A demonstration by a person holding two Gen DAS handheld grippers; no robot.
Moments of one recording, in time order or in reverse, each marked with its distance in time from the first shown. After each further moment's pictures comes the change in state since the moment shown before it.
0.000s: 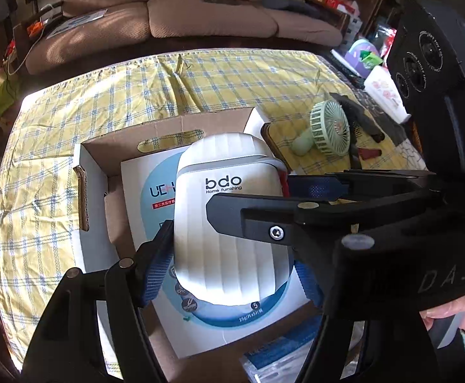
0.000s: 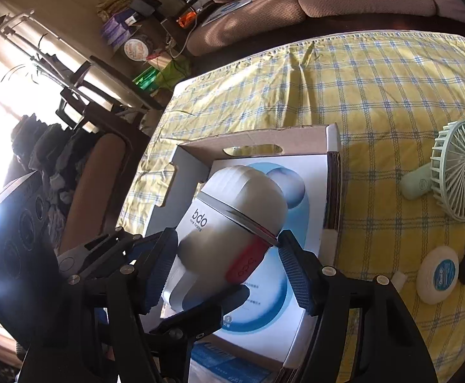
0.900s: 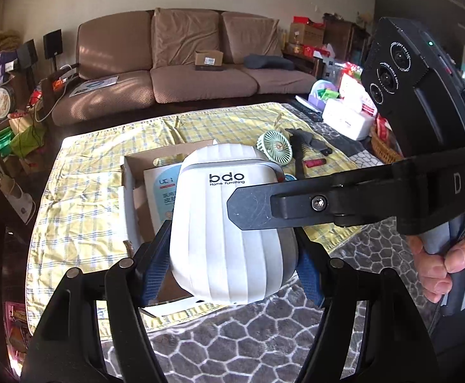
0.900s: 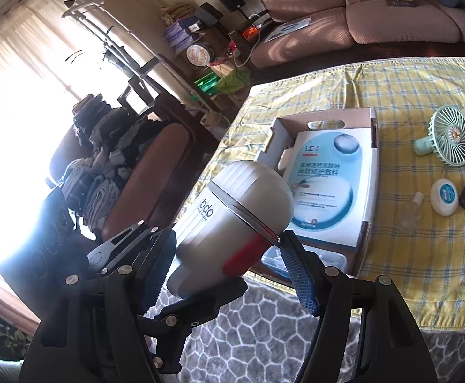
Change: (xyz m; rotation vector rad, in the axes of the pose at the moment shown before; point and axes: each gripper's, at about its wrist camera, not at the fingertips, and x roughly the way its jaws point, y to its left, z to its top) left arm -0.151 -0.050 -0.120 0.097 -0.339 0.037; right arm -0.102 0.080 -0.103 -0.138 -0.085 0.197
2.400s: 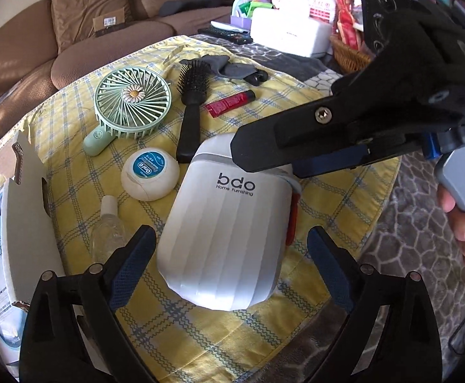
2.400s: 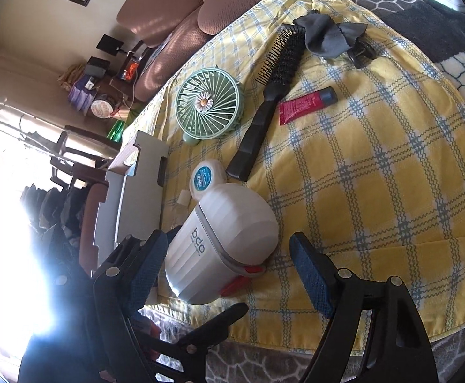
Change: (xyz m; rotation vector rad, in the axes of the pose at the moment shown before) left arm 0.236 -0.164 -0.007 0.286 0.222 -0.135; right arm -0.096 -0.256 -0.032 0.428 -0.065 -0.182
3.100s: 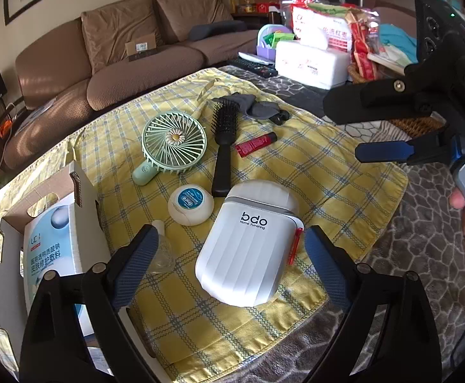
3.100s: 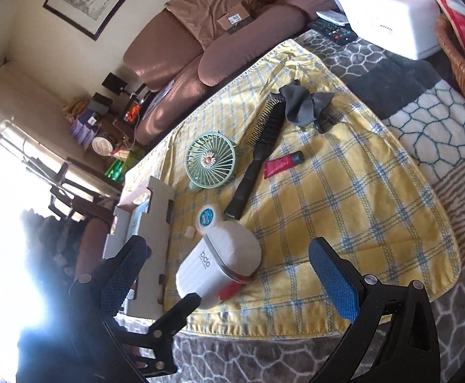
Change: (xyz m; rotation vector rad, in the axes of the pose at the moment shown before) left arm -0.039 -0.005 0.020 -0.048 -0.084 0.113; right arm -0.067 0.009 -0.008 -0.001 -0.235 -0.006
